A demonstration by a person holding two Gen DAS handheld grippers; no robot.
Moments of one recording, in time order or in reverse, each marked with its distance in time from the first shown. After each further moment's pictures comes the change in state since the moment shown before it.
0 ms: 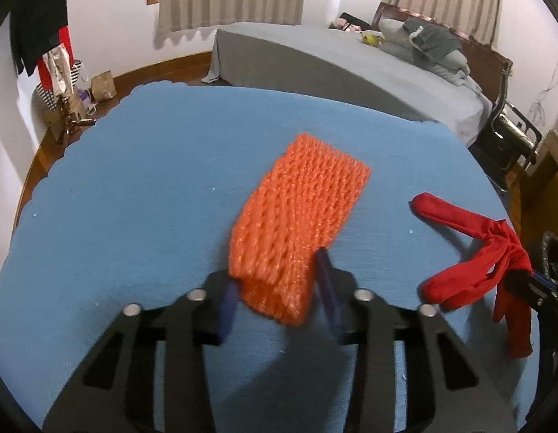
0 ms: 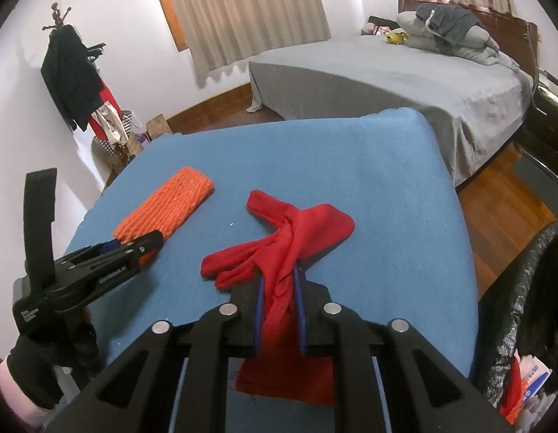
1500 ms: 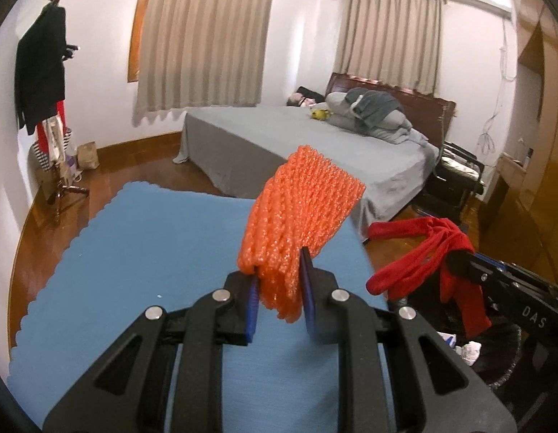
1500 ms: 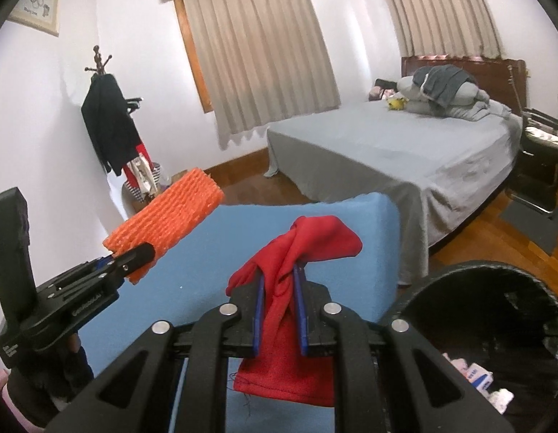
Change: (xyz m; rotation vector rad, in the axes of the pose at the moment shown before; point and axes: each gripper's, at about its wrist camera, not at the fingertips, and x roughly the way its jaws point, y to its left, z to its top) left arm -0.210 -0.117 -0.037 0.064 -0.320 -0.117; right arm -0.198 -0.033 -0.015 -0.035 -0.277 0.050
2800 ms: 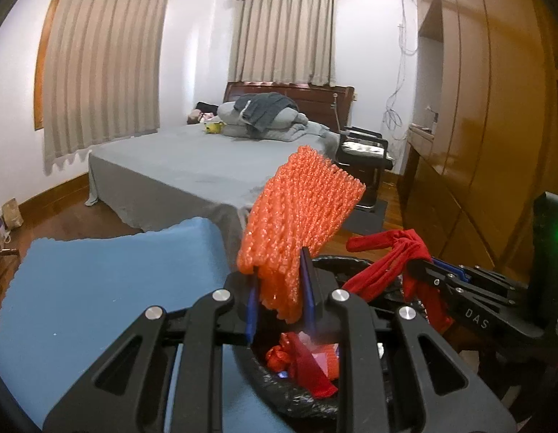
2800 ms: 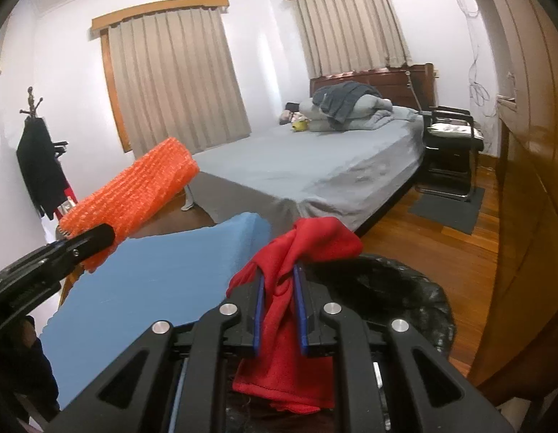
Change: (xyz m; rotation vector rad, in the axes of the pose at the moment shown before) left arm -0.017 -0.184 -0.013 0.223 -0.036 -0.325; right arm -0.117 -0.128 -0.023 0.136 -0.112 -0.309
